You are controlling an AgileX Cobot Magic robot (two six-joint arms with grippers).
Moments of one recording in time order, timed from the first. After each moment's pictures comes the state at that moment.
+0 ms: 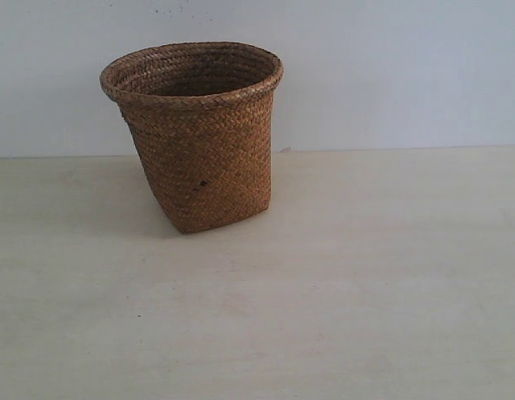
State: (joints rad) left arm -0.07 0.00 0.00 -0.15 0.31 0.05; right arm 0.73 0.23 -0.52 0.10 0.79 -0.07
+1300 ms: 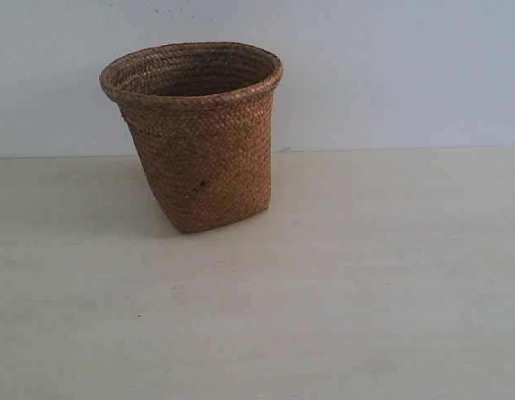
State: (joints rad) left arm -0.07 0.00 0.00 -0.15 0.31 0.05; right arm 0.15 0.22 -0.08 0.10 -0.10 -0.11
